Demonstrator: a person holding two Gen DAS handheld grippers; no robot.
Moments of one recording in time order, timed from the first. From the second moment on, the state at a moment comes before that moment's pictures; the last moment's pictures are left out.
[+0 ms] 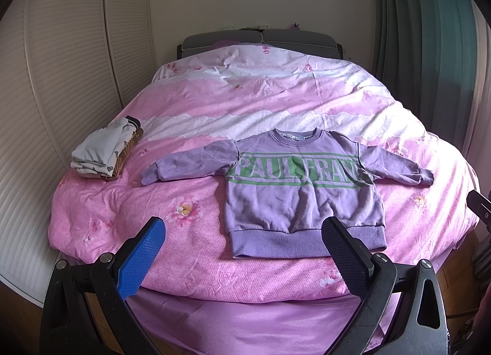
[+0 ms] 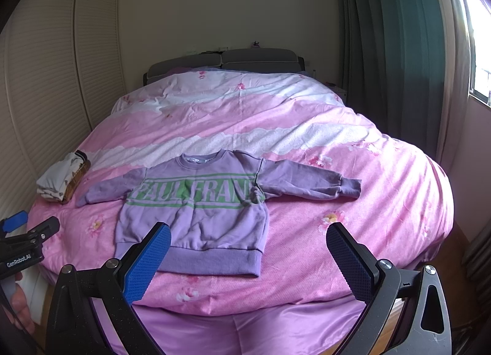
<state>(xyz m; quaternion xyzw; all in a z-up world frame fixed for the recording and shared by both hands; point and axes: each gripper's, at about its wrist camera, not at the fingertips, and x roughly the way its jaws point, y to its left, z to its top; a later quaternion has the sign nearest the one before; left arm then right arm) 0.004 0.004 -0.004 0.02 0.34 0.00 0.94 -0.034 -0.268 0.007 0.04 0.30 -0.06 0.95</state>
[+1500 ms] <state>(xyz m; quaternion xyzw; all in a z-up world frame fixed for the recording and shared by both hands) 0.027 -0.040 -0.010 0.04 0.34 -0.03 0.94 -0.023 -0.292 -0.005 0.05 0.30 -0.07 0.95</state>
